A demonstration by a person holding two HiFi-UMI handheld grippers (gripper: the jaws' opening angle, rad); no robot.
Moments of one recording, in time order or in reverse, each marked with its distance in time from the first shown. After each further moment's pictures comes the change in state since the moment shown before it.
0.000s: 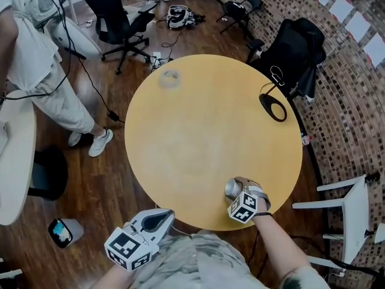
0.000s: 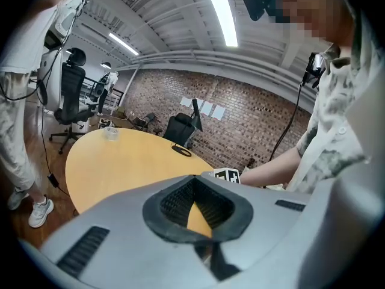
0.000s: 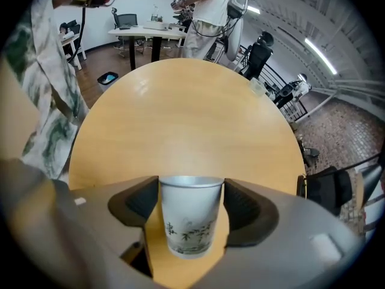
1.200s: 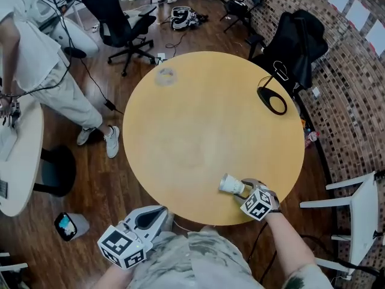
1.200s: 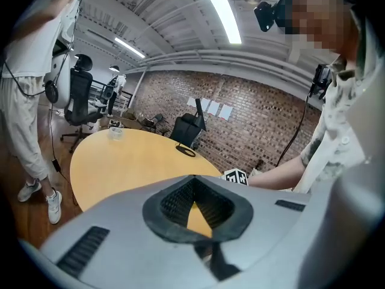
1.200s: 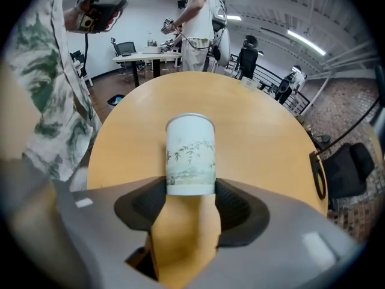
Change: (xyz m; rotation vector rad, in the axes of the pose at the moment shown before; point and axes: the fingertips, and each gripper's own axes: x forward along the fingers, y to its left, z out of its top) left arm 0.008 -0.038 0.003 -0.023 -0.002 0.106; right arm -0.017 0.006 -0.068 0.108 -0.156 0.124
